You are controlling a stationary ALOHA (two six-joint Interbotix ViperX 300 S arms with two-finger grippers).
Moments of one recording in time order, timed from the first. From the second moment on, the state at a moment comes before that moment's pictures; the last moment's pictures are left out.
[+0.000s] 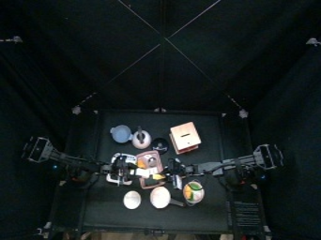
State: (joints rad) left arm -0.18 -0.38 1.17 -0.26 -0.70 0.03; right arm 0.09 -0.19 0.67 0.18 -0.10 0.02
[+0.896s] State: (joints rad) left arm -0.19 -0.38 1.18 -0.26 -0.70 0.03; right arm -0.19 -0.61 0.96 0.50 -0.01 0.02
